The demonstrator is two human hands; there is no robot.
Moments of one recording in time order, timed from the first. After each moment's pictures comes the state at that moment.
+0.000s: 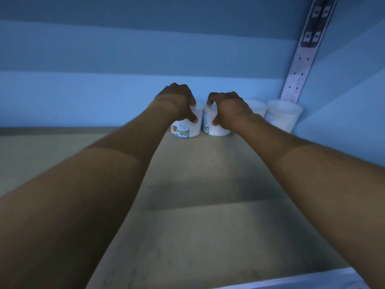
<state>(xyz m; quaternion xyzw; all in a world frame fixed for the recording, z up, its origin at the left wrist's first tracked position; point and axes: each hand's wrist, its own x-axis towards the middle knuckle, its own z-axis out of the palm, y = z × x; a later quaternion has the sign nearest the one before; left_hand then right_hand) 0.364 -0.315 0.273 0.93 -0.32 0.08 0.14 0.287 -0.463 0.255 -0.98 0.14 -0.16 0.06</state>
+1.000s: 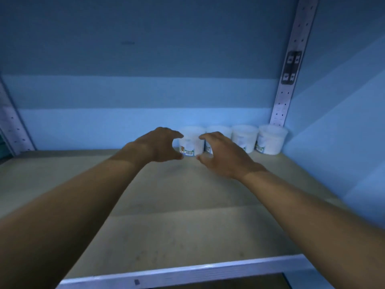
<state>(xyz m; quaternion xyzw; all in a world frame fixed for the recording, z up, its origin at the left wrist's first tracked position) 0.308 -0.221 0.281 0.93 -0.37 0.04 0.06 0.198 -0.399 0.245 -0.97 0.06 -0.19 0.16</state>
